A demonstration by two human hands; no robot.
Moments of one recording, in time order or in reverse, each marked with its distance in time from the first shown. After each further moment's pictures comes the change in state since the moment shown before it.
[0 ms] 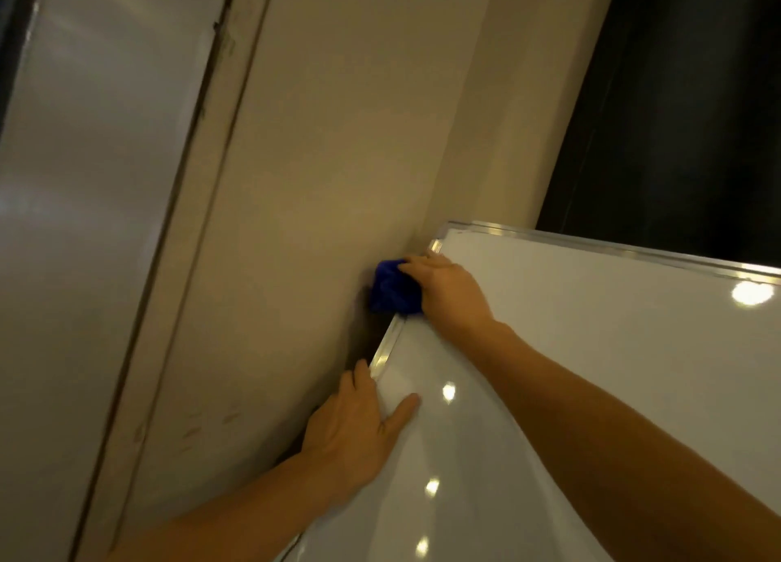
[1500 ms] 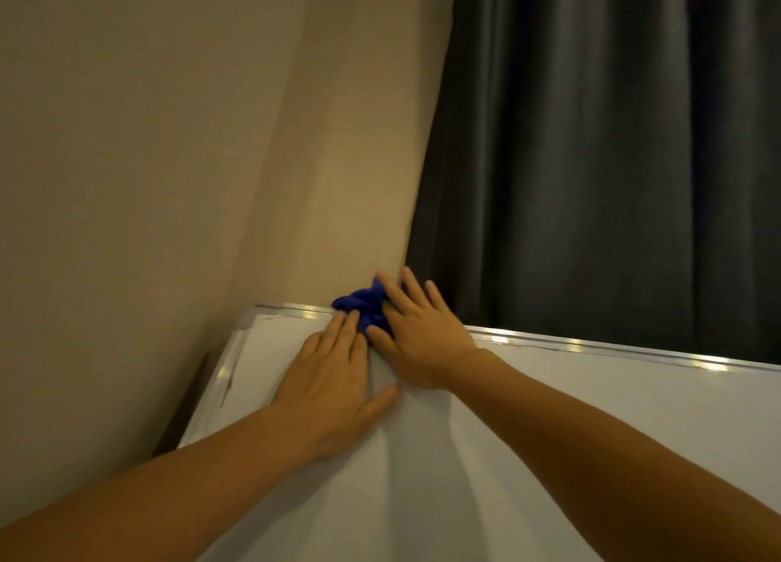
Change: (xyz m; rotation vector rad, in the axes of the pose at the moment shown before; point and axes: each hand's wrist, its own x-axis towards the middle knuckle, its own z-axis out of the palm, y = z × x) left_hand 0.142 0.173 0.004 0.267 0.034 0.743; right_hand -0.049 0.135 -0.114 -0.501 -0.142 0.323
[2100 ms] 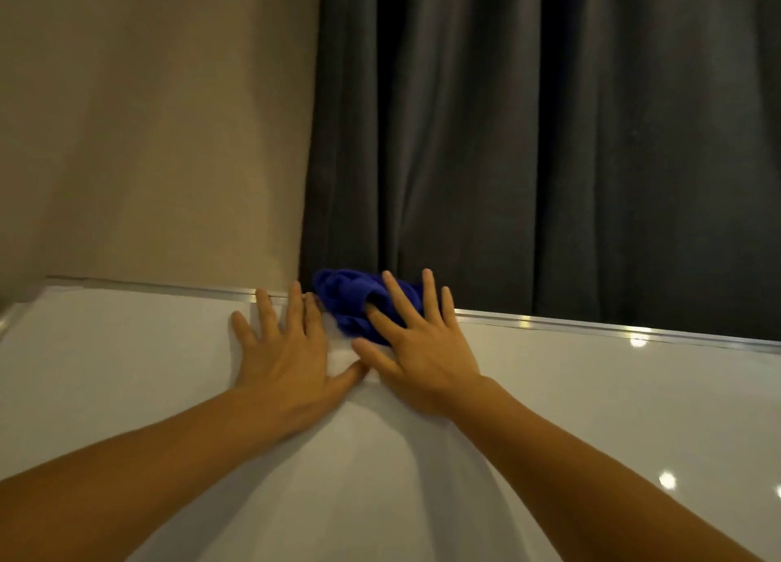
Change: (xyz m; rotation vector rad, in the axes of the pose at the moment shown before) left_hand 0.060 0.178 0.029 0.014 -0.051 -0.202; right_hand -0.153 0.164 0.011 -0.020 0.097 0.147
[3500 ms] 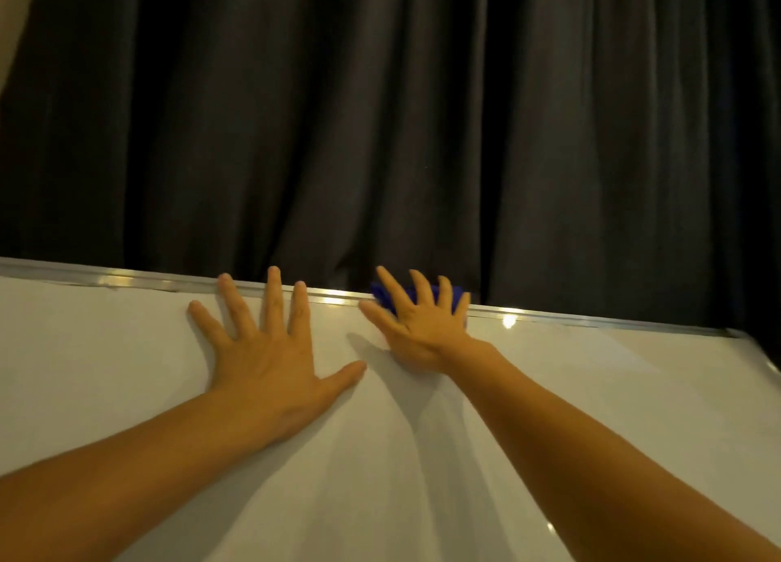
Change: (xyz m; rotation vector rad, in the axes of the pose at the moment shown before) left_hand -0.003 0.199 0.025 -0.059 0.051 0.096; right_hand -0.077 0.204 -0.017 0.084 -0.185 0.456
